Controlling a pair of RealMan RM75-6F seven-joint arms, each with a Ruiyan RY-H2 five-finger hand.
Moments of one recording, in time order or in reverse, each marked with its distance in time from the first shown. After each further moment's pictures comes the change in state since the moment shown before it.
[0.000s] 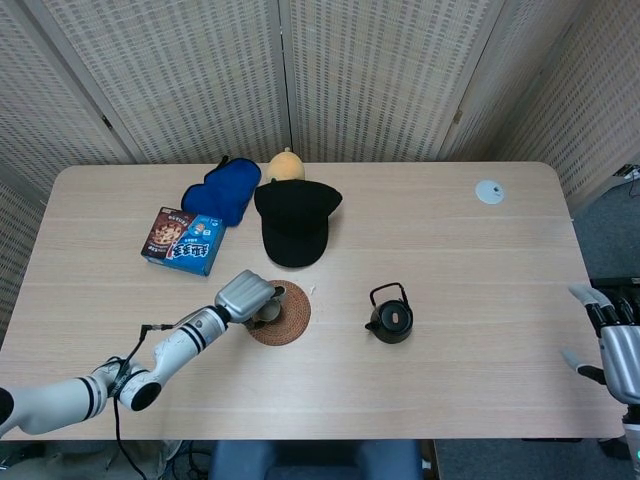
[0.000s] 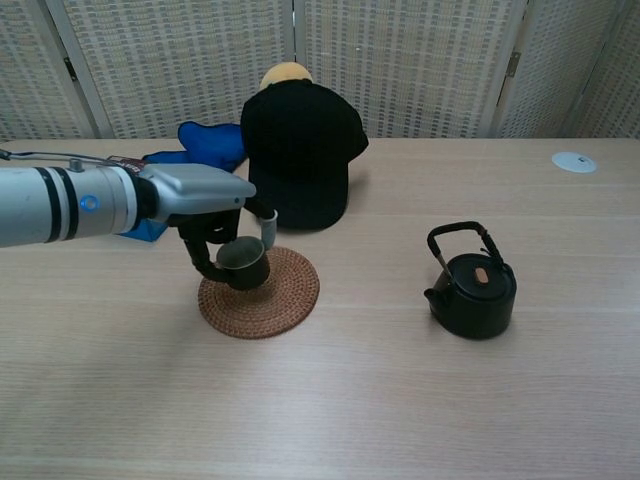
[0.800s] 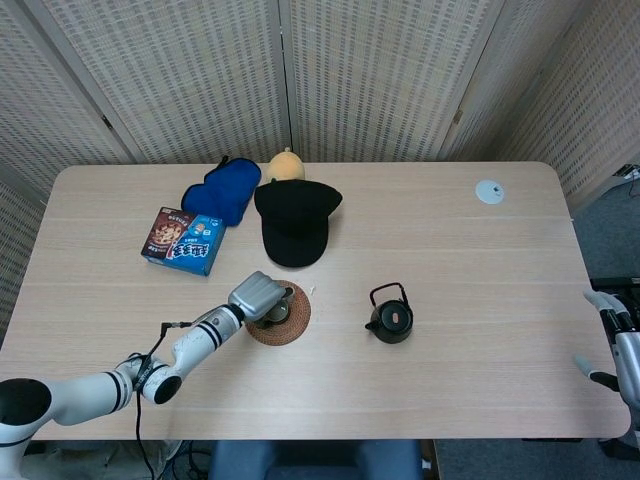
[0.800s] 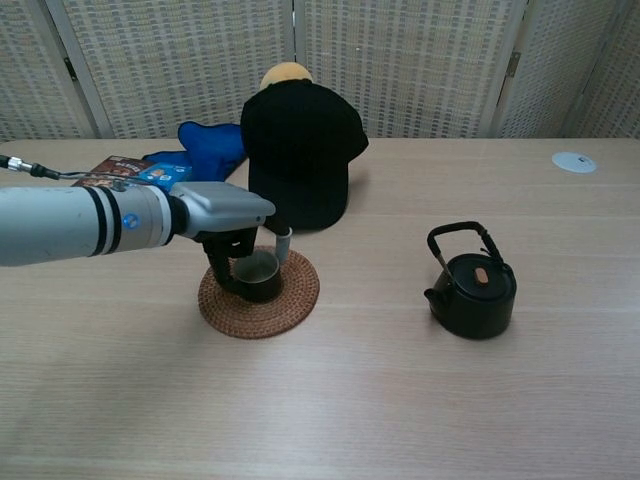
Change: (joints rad) left arm -0.058 -0.104 0.022 0.118 -0.077 -0.025 0.035; right arm -0.028 0.007 -0.006 0.018 0.010 0.015 0.022
